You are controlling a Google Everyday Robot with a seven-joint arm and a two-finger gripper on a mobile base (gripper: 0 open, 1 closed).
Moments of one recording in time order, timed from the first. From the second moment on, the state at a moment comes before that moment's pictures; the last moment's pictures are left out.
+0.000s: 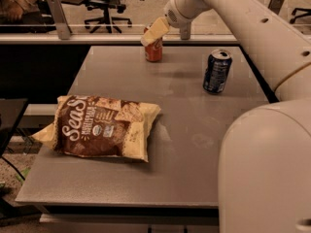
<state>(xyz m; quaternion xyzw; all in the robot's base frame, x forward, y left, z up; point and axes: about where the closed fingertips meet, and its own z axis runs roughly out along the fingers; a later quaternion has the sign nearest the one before) 0.811 -0.046 0.942 -0.38 0.83 0.06 0.40</state>
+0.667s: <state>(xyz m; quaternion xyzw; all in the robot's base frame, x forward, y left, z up) 0.839 -0.030 0.927 -0.37 0.83 0.07 0.41</state>
